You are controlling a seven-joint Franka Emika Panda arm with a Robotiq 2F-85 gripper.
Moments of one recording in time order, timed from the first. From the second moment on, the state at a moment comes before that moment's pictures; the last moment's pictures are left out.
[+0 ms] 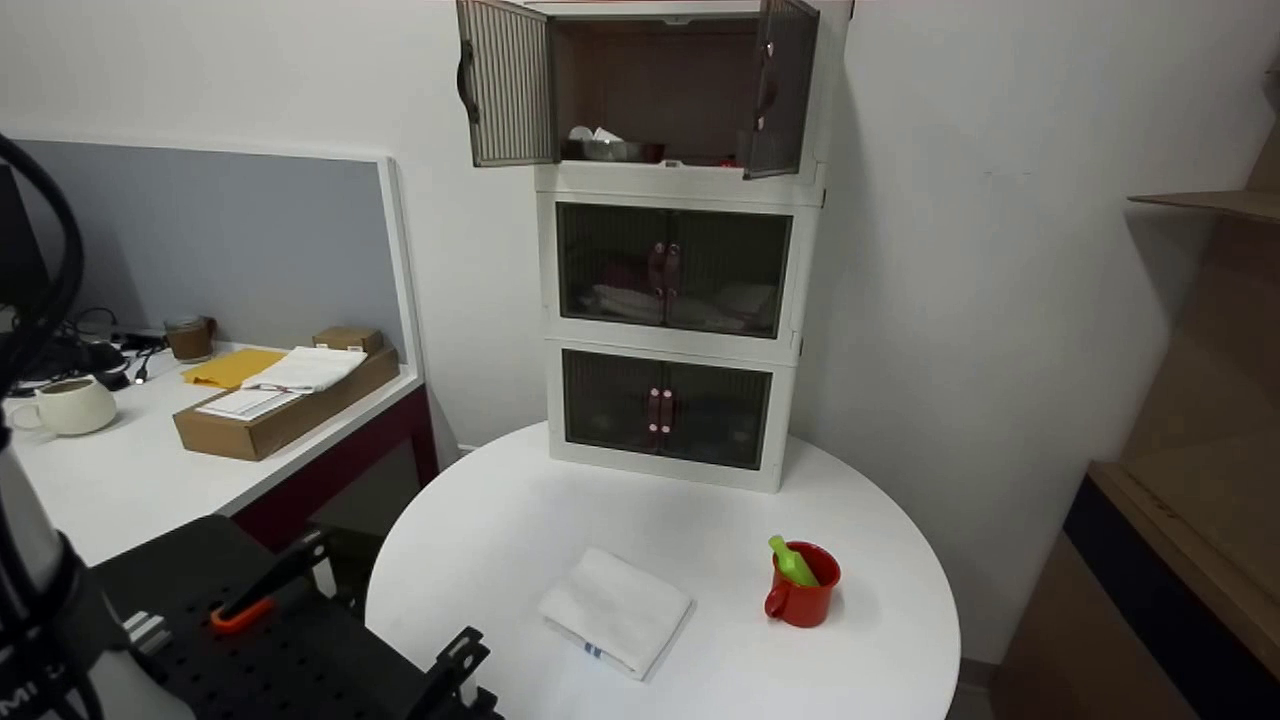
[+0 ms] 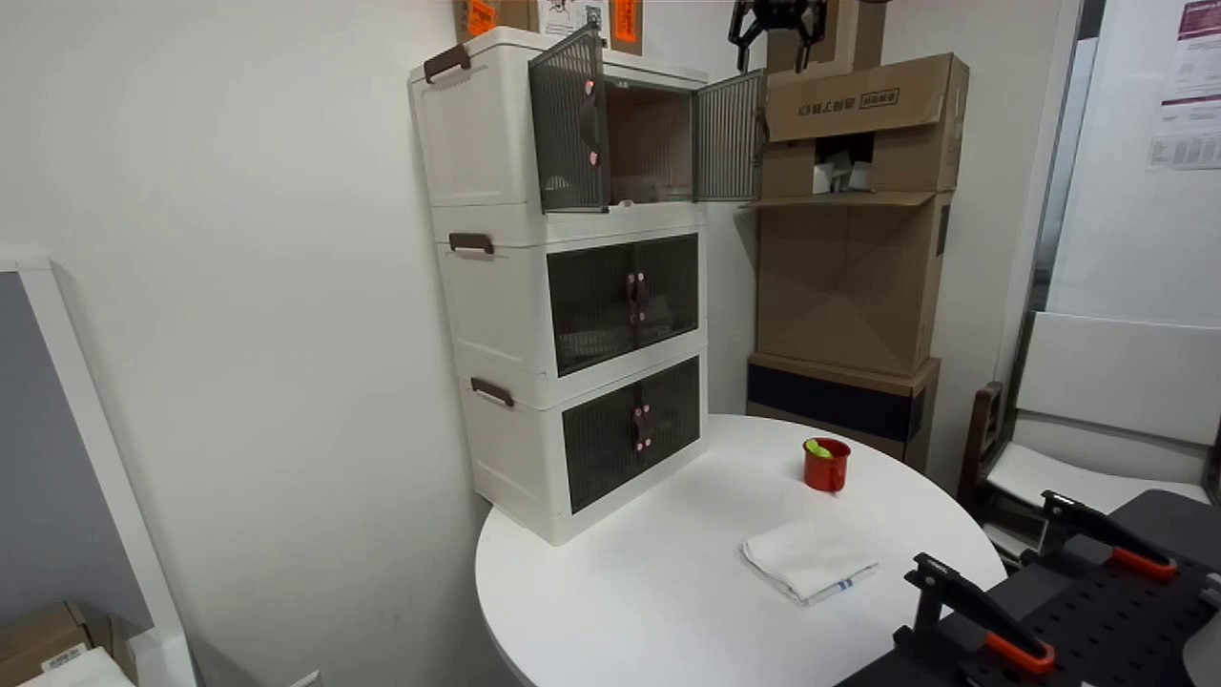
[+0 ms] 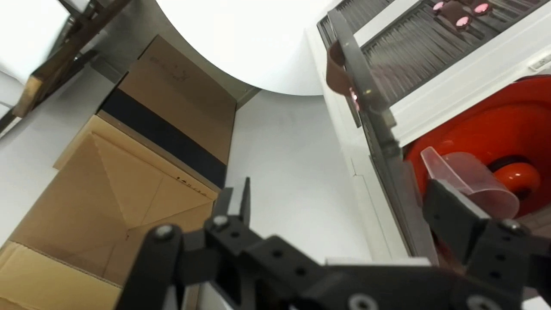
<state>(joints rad) -0.14 0.28 -0.07 -1.17 -0.07 1.80 0.25</state>
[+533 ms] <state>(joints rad) -0.18 0.21 -0.10 -1.37 -0.20 1.80 0.15</state>
